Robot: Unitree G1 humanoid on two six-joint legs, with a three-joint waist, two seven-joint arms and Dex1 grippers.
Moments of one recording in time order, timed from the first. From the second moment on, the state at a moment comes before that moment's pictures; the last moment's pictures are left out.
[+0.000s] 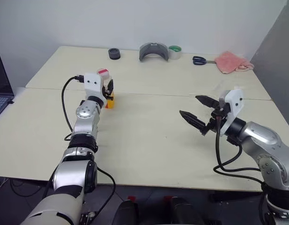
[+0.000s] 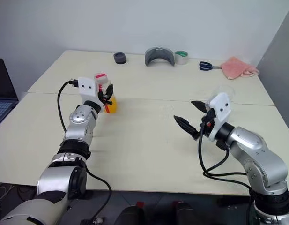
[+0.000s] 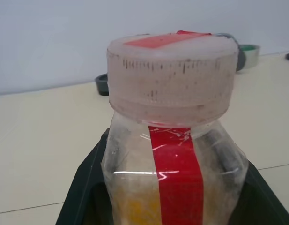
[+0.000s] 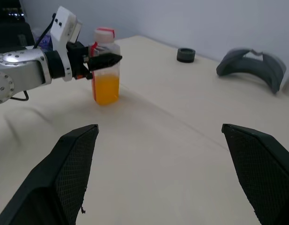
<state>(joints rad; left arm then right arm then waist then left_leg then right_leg) -0.87 0.35 0.16 0.85 -0.10 -0.13 -0.31 -0.37 -0.57 -0.09 -0.56 0.59 0.71 0.48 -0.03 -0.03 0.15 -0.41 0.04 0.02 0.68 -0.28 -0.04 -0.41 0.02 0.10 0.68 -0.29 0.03</state>
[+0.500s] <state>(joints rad) -0.88 0.23 -0.03 0.37 -0.29 0.31 -0.79 -0.66 -0.54 -0.05 -0.36 0.56 0.78 0.48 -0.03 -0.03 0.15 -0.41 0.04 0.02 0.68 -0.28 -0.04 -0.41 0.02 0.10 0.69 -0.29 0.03</state>
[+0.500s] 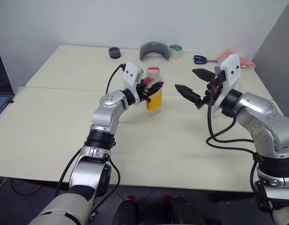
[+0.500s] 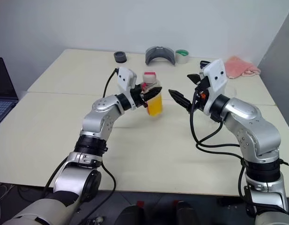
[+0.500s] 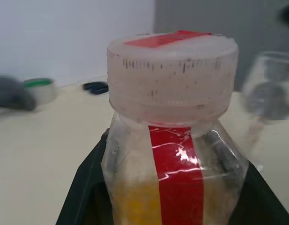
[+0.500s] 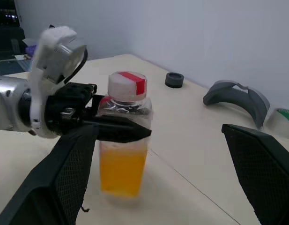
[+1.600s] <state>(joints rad) -0.87 0.27 -0.13 0.33 -0.31 0.31 -1.05 -0.72 -0.50 -0.10 -0.44 0.77 0.95 0.43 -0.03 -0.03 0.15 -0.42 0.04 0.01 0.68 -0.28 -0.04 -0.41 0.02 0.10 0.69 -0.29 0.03</state>
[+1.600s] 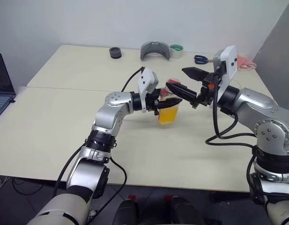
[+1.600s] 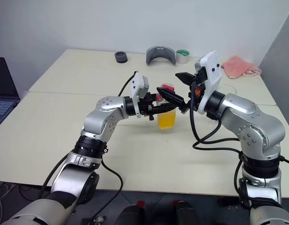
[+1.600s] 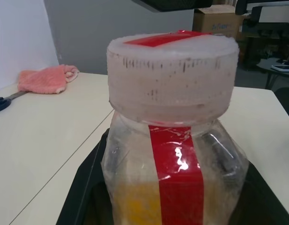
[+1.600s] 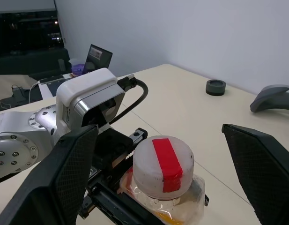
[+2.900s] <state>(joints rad) -0.90 0.26 -0.13 0.39 -0.31 0.27 -1.08 -0.73 -0.46 -0.02 -0.35 0.68 0.90 0.46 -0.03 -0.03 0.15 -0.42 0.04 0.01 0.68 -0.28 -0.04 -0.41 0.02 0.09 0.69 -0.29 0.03</state>
